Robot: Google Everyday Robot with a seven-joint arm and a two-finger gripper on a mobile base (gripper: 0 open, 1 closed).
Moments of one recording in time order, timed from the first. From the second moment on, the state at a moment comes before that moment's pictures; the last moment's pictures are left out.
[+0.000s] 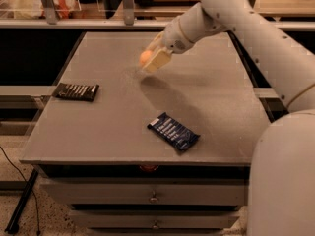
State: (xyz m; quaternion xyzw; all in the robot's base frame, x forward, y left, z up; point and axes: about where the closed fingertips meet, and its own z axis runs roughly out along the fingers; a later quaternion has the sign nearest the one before) arm 0.723 -0.007 0.875 -0.62 0.67 0.17 0.37
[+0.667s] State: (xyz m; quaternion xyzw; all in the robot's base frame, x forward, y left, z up) arm 0.663 0.107 0.874 -0.74 0.53 0.24 0.33
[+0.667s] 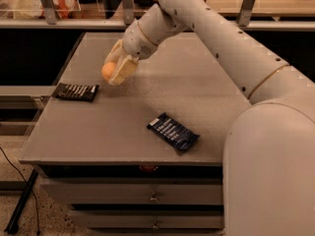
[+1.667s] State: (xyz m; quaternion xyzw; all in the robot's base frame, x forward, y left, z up) arm 0.664 0.122 0.865 -0.76 0.51 0.25 0.32
